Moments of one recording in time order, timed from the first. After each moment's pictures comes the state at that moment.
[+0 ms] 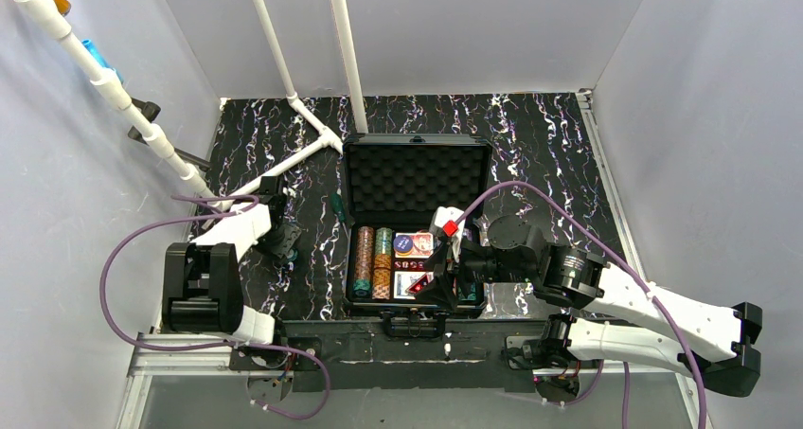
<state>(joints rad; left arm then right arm) -0.03 1.45 0.78 -0.76 -0.25 -1.12 1.19 0.84 0.87 -0.41 -0.25 0.15</state>
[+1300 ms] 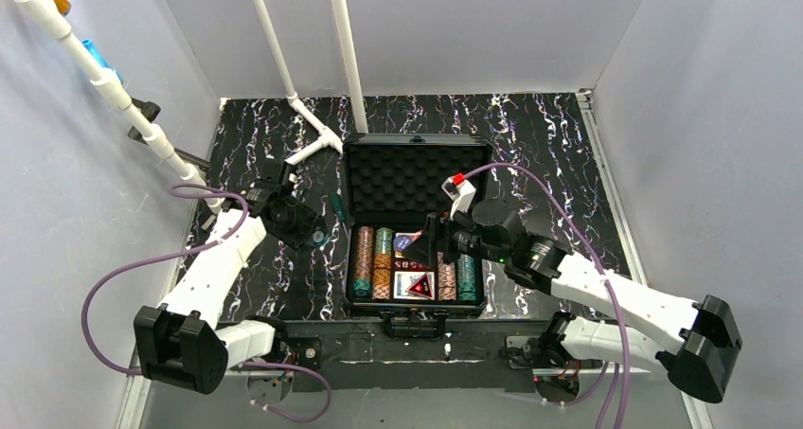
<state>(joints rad) -0.23 1.17 0.99 -1.06 0.03 -1.17 0.96 0.98 0.72 -0.13 -0.18 0.62</state>
